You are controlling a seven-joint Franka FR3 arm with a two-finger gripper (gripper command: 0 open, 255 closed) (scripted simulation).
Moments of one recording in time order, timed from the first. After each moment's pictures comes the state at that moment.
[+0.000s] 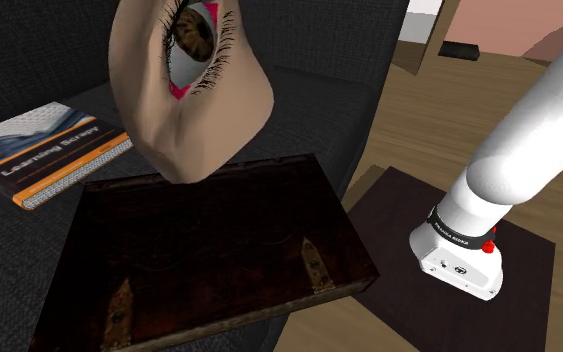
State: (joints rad) arm -0.07 -0.10 1.09 -1.24 0.02 1.33 1.97
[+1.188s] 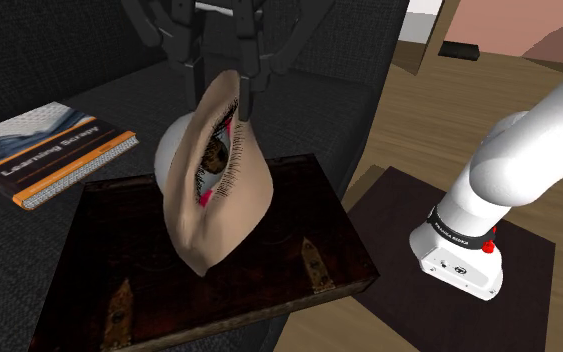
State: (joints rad) arm -0.02 -0.33 0.92 -1.64 0.21 1.58 1.86
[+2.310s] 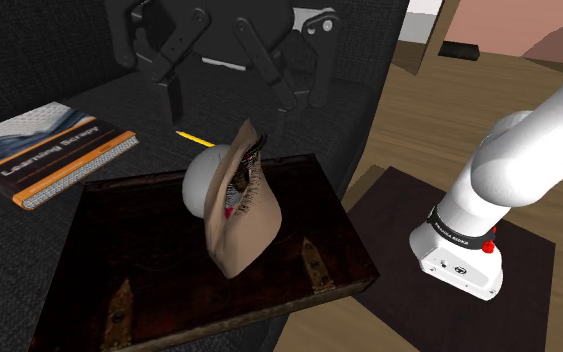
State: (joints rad) arm 0.01 -0.37 0.90 -1.75 0.23 1.67 1.84
